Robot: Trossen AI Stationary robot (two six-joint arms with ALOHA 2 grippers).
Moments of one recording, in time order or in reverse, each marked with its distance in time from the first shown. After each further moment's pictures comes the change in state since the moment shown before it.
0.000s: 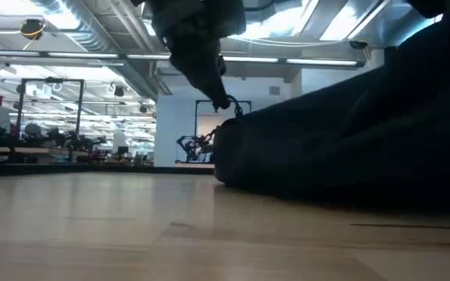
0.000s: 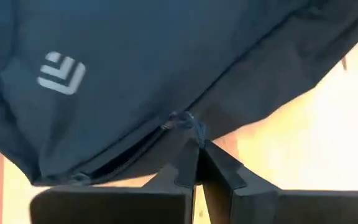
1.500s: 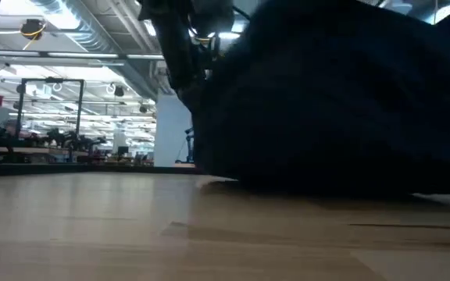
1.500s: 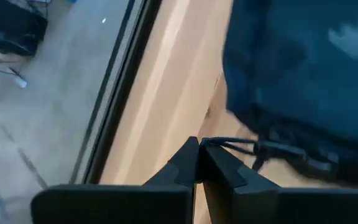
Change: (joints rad) left arm 0.220 0.000 0.003 -0.100 -0.618 -0.046; right arm -0.235 0.000 -0.002 0.367 -0.087 -0.508
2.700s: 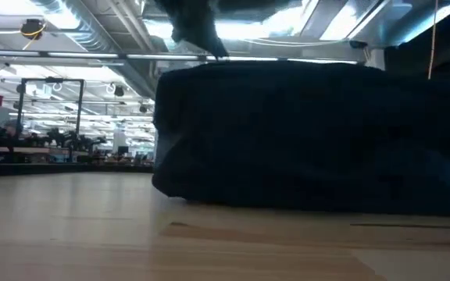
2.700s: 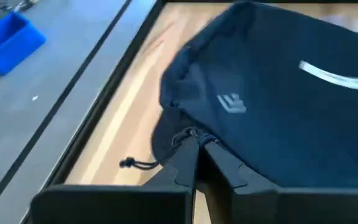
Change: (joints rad) left arm -0.119 -0.238 -0.002 0.162 0.234 -0.022; right arm -0.058 0.057 0.001 0.229 -0.051 -0.209
